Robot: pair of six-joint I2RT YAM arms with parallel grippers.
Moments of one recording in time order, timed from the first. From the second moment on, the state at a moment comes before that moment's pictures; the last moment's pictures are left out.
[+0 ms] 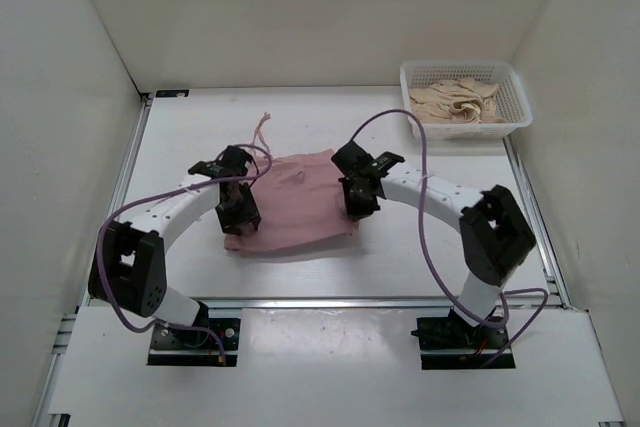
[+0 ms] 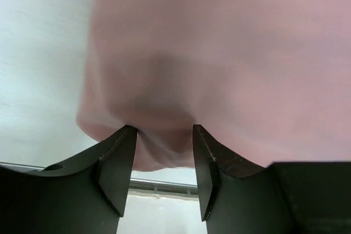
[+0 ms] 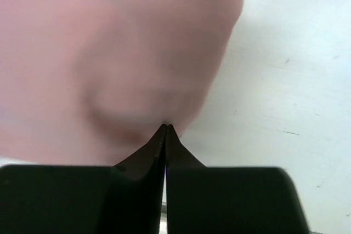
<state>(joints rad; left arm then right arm) -0.35 1.47 0.96 -0.83 -0.05 -0.69 0.76 1.76 1.27 -0.76 0.08 0.52</state>
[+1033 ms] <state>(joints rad) -0.26 1.87 1.87 -1.02 -0.17 -0.53 0.55 1.64 1.66 -0.79 0.11 0.42</state>
